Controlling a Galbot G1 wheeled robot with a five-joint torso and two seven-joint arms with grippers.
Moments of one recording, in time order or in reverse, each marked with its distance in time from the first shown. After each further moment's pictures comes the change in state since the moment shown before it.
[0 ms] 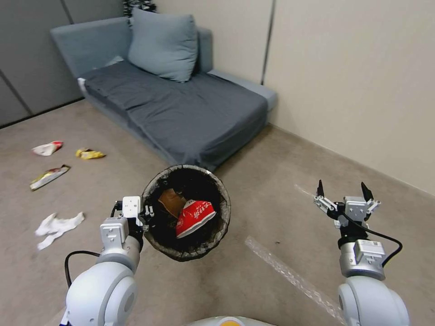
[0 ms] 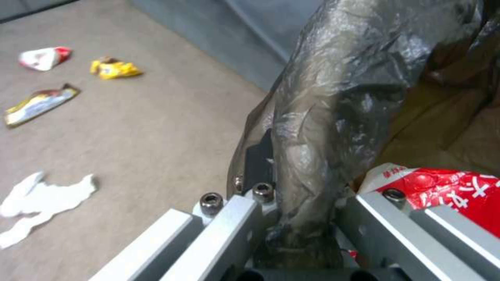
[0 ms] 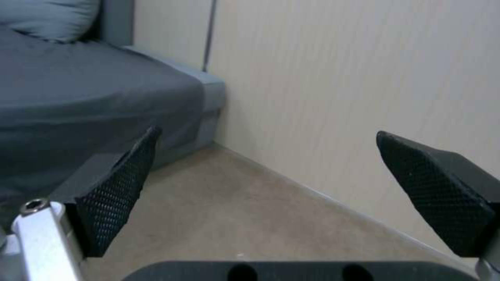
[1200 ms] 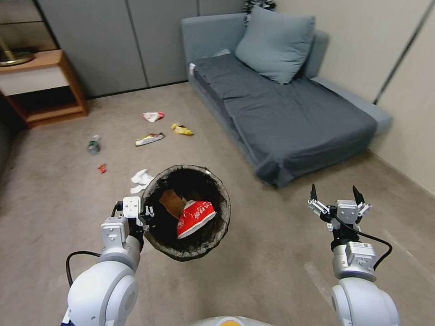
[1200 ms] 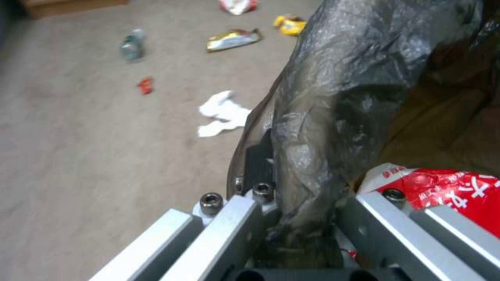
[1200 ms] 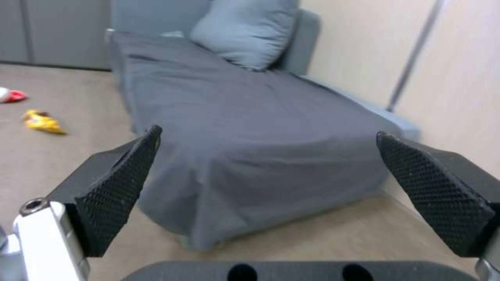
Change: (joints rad) left arm -0.004 -0.006 -0.001 0.013 -0.002 0.004 0.003; right arm 0.015 0.013 -0.017 -0.034 -0.020 0.002 -0.008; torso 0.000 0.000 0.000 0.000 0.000
